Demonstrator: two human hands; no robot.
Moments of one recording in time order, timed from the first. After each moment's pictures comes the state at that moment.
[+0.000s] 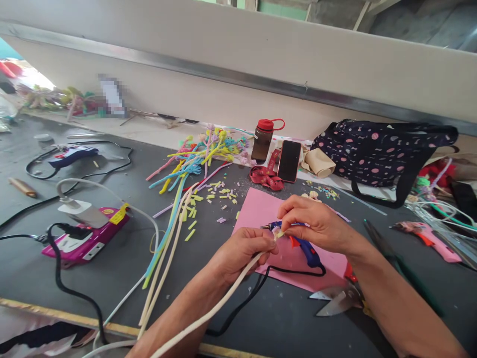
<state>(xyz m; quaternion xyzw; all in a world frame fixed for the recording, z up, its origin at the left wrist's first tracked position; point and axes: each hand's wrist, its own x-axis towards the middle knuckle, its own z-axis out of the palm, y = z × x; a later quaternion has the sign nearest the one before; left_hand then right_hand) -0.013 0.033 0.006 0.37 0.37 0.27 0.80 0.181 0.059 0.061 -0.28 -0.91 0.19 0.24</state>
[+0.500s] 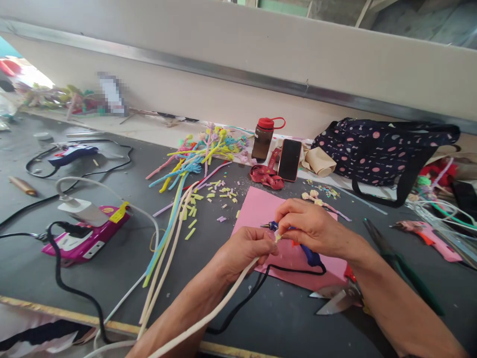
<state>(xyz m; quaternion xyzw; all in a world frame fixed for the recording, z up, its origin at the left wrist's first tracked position) -0.009 0.031 0.009 0.42 0.42 0.28 0.75 0.175 0.054 0.058 -0.27 -0.93 0.16 0.21</state>
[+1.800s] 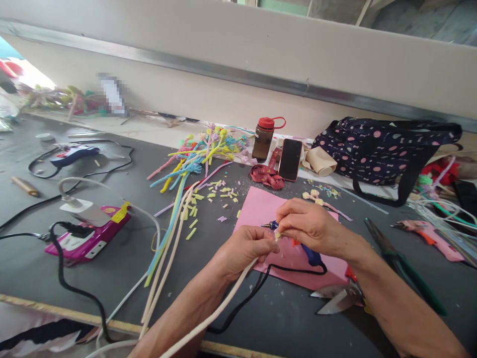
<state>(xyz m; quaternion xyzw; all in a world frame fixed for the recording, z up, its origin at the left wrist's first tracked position) -0.012 0.032 0.004 0.44 0.41 0.29 0.75 0.174 0.054 0.055 -0.27 -0.93 0.13 0.22</state>
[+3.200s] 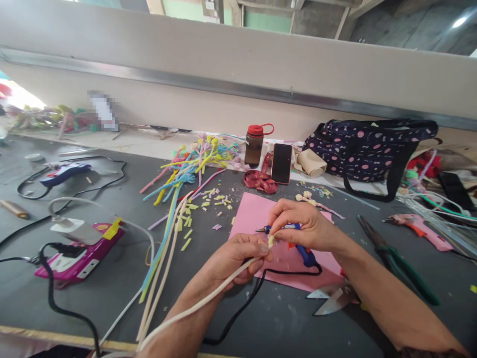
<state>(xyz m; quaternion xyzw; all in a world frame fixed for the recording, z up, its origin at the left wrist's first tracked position) -0.020 0.033 0.007 0.36 0.32 0.25 0.84 0.176 0.058 0.050 -0.26 -0.86 0.30 0.33</state>
